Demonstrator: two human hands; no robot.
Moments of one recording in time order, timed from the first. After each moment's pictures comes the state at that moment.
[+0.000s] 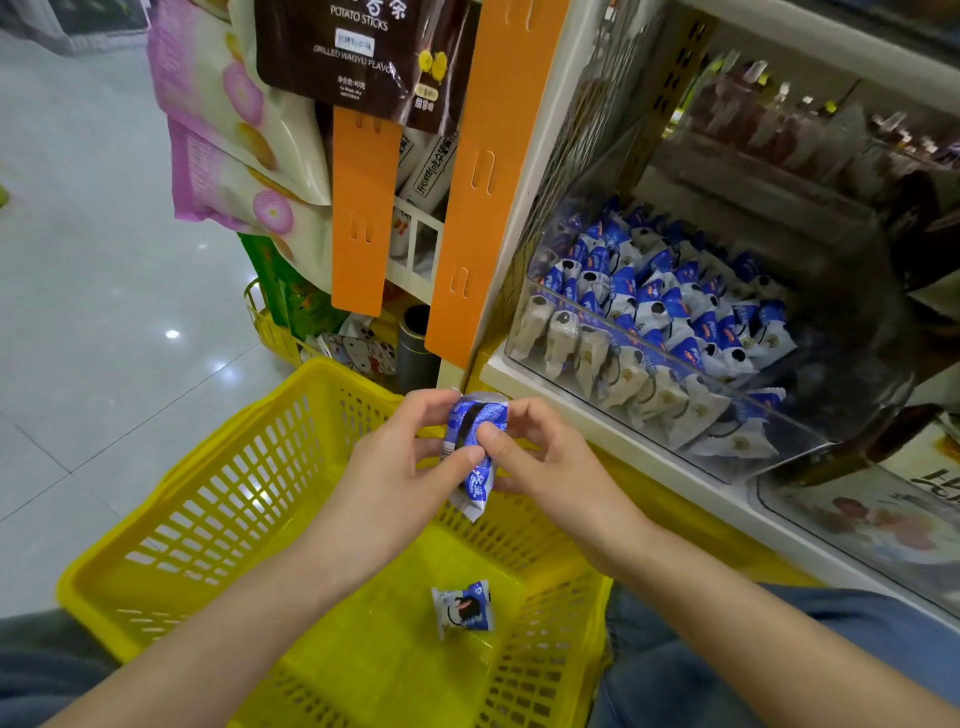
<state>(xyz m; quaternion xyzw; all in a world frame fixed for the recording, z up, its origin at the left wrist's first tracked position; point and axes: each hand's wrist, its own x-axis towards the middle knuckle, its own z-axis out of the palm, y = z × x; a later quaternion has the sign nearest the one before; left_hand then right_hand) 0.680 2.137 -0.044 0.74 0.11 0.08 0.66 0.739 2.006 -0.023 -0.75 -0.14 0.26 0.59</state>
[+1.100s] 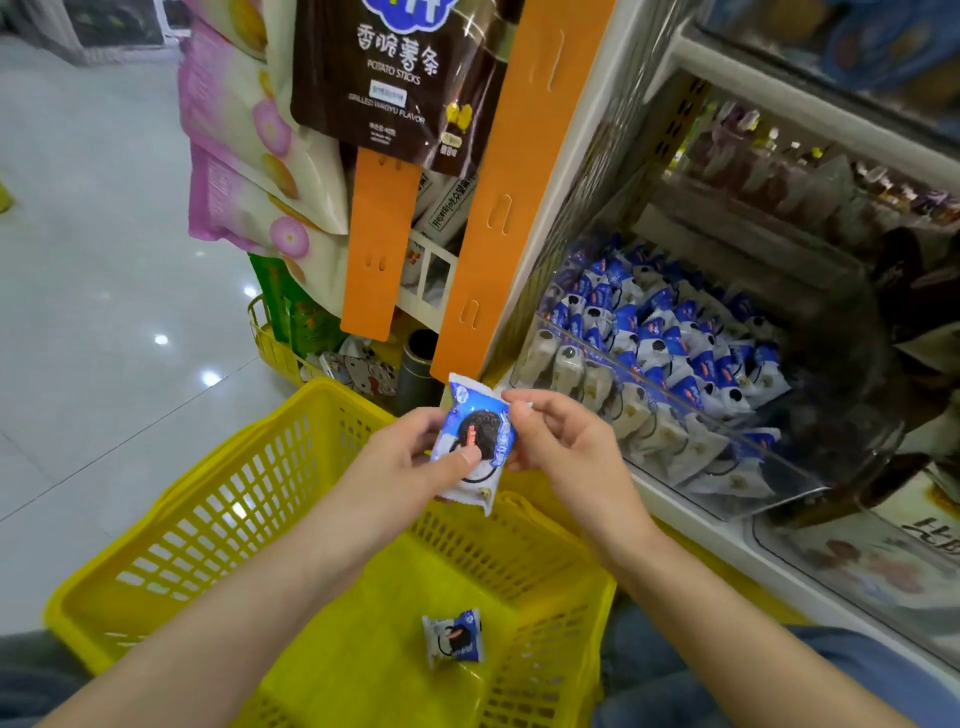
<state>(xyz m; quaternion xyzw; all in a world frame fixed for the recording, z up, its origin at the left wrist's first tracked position) 0.686 2.149 -0.021 0.66 0.13 0.00 0.74 0.757 2.013 -0.009 -0.74 -0.14 0.17 0.63</state>
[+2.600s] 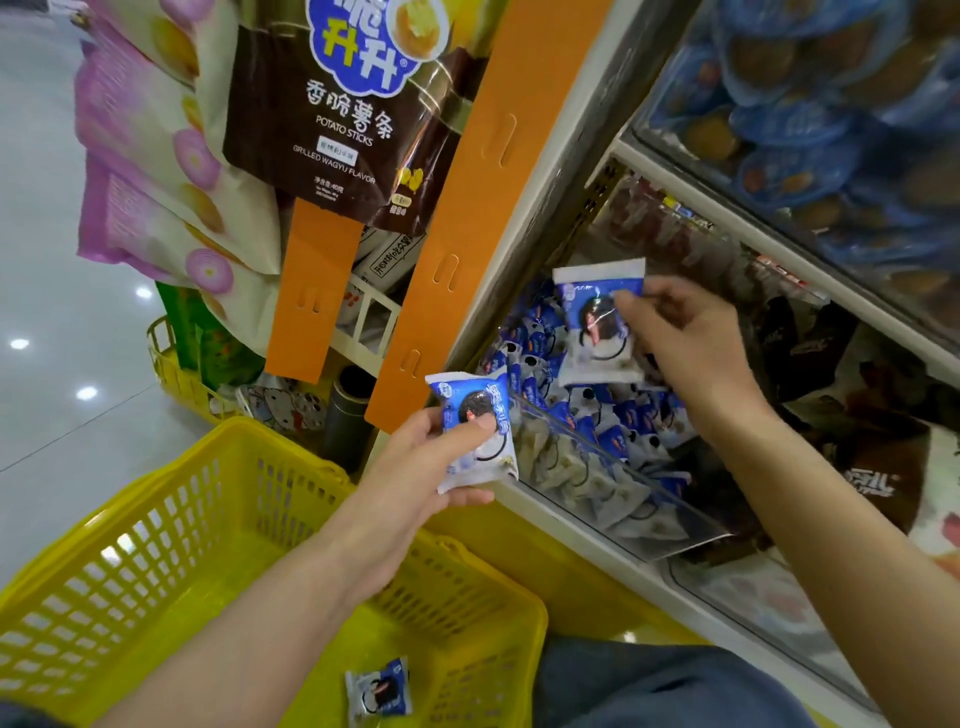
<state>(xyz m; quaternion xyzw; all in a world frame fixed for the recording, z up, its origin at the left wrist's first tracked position) 0.737 2.130 0.001 0.51 0.11 -0.06 0.85 0.865 1.967 0.096 -0.85 -0.15 -0.08 0.49</state>
